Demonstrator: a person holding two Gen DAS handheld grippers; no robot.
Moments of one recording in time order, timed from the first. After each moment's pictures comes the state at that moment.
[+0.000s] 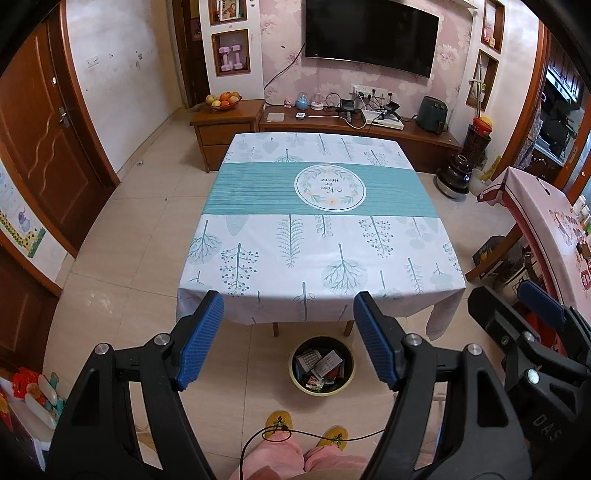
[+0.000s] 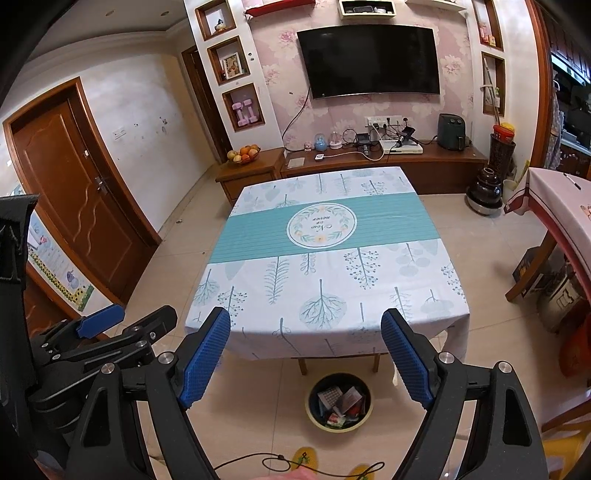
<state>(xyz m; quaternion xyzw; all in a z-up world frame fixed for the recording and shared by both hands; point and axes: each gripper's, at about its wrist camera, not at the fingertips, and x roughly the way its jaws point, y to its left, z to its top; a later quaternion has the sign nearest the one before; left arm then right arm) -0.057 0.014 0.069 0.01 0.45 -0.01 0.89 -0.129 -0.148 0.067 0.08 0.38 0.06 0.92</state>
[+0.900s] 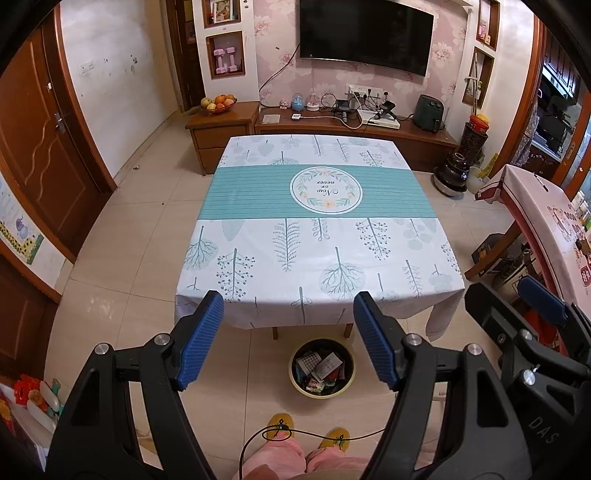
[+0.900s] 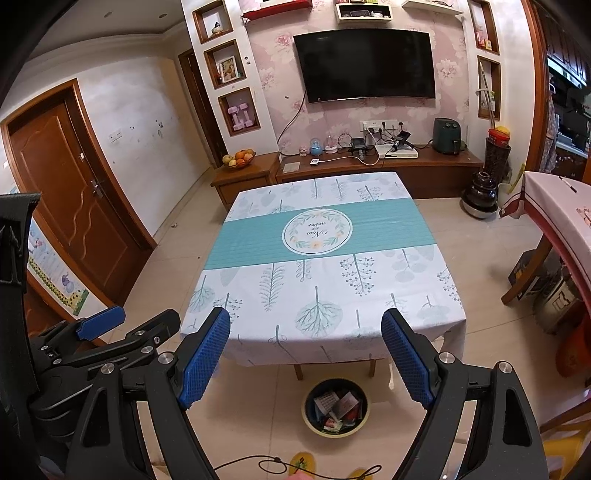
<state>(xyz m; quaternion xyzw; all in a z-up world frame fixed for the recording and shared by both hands) -0.054 0.023 0.065 0.02 0.45 -0.02 0.89 -0.118 -0.143 0.061 0.08 0.38 0.05 0.92</state>
